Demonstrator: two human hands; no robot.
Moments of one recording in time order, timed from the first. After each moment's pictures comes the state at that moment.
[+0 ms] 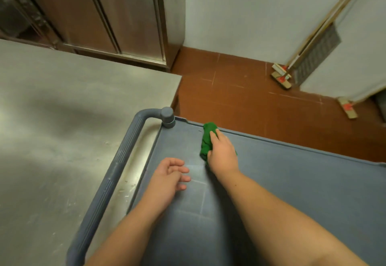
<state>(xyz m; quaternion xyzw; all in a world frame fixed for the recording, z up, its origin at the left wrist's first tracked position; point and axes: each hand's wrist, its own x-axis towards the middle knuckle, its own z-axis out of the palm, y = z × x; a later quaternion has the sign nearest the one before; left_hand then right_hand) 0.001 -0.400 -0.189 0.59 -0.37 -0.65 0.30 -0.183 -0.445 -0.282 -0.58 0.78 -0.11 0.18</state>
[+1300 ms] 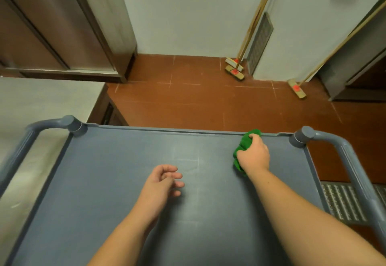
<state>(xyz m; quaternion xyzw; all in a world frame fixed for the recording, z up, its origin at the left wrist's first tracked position) -0.241 -0.288 -0.185 0.57 -0.40 -0.67 0.25 -0.519 -0.278 -0.274 -0.27 0.91 -0.24 0.20</state>
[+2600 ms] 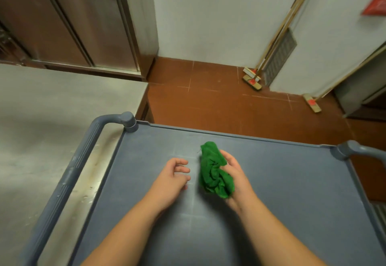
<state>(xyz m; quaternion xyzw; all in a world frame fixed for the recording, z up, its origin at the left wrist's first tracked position) -0.094 -0.357 -0.187 0.53 -0.48 -0.66 0.22 -0.264 -0.304 -0.221 -0.06 0.52 -0.63 0.57</state>
